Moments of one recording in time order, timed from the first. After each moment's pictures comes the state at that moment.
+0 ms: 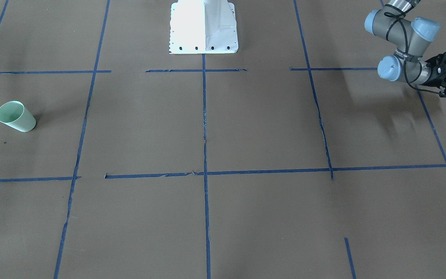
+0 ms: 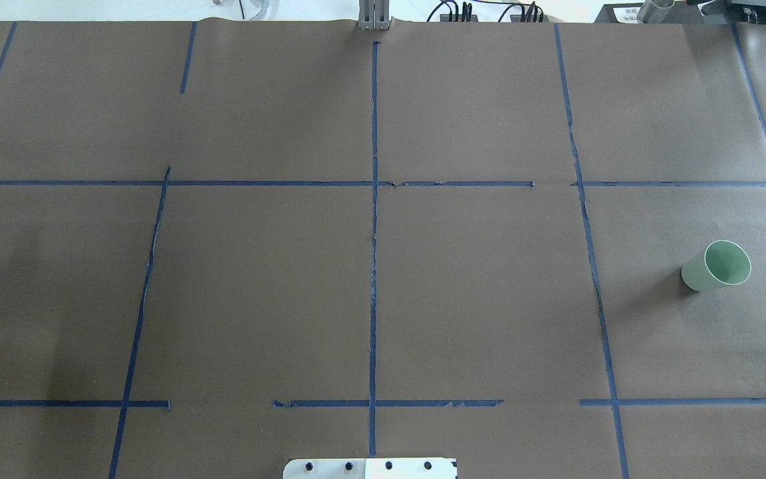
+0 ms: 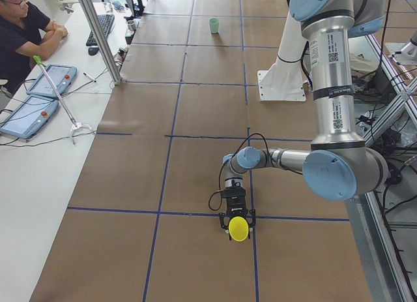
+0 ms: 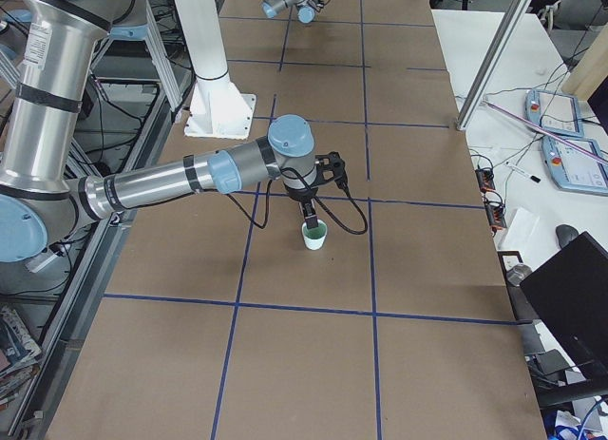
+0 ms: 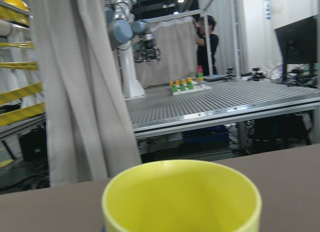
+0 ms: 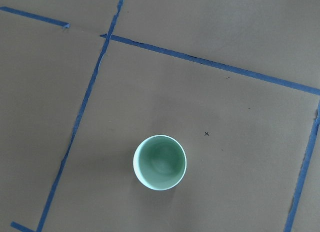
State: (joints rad) left arm -0.58 -1.37 -1.63 -1.38 -1.13 -2.39; right arm 1.39 -1.86 2.14 -1.46 2.44 0.11
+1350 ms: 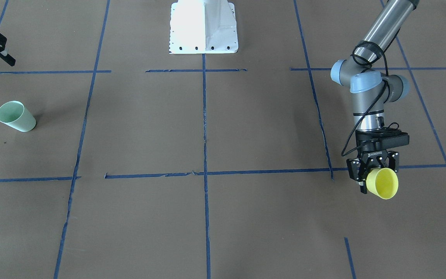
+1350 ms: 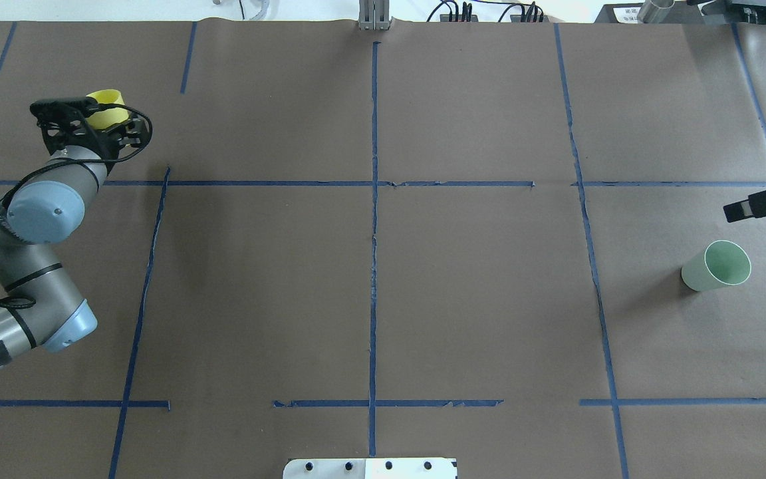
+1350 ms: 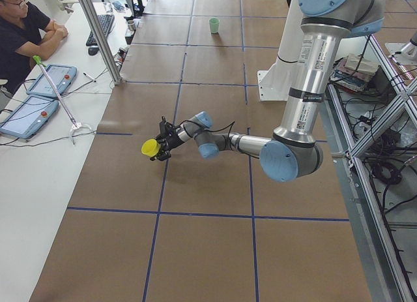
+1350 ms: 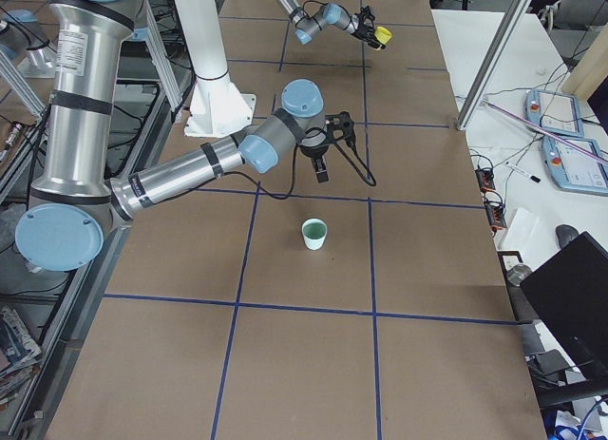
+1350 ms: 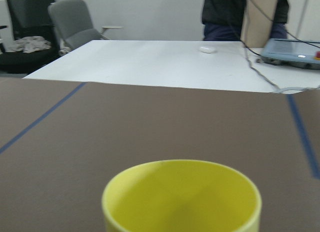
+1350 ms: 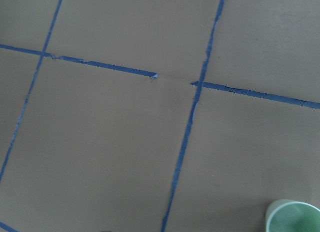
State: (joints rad) left arm -0.72 -1.89 -1.33 -2.59 -1.09 -1.05; right arm 1.15 -1.69 2.17 -1.23 2.41 0.62
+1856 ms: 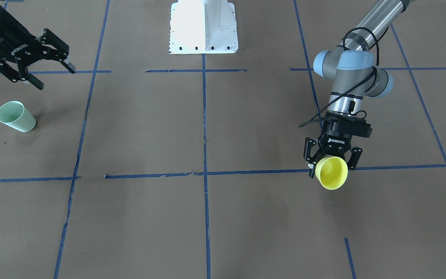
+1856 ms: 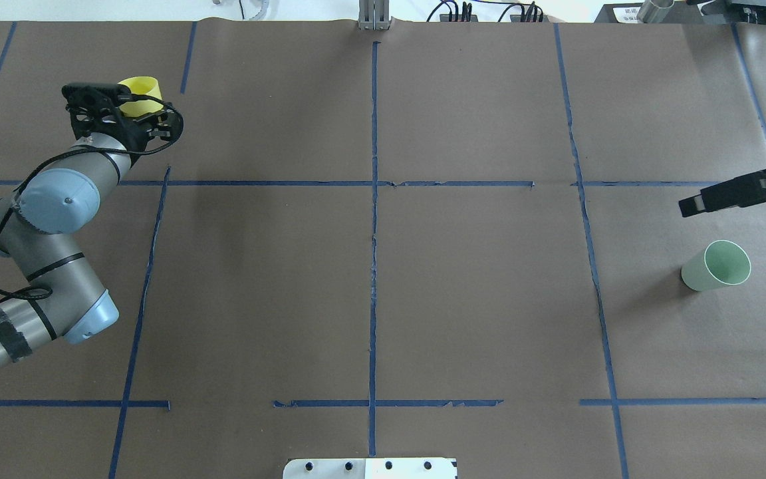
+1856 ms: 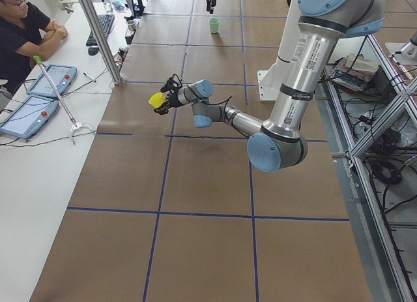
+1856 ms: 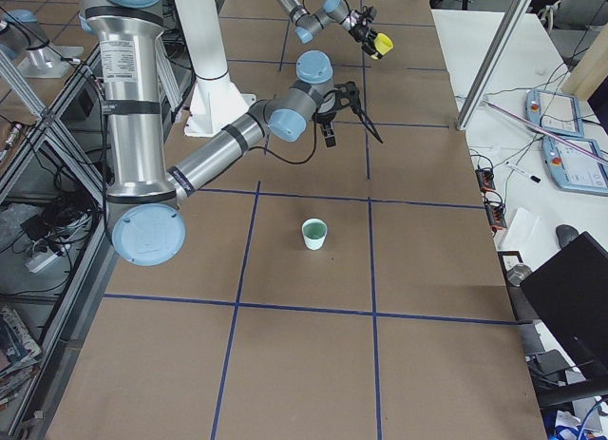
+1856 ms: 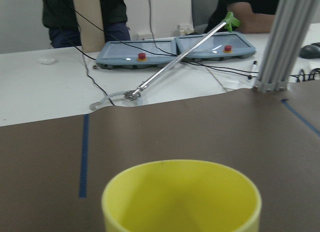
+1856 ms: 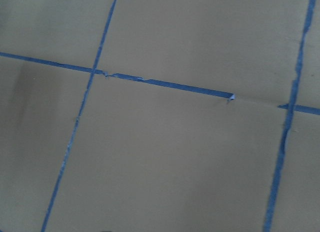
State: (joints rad) left arm -0.71 -1.92 -1.50 -2.63 -1.41 -0.83; right arm 0.91 -1.46 2.15 -1.23 2.23 0.89
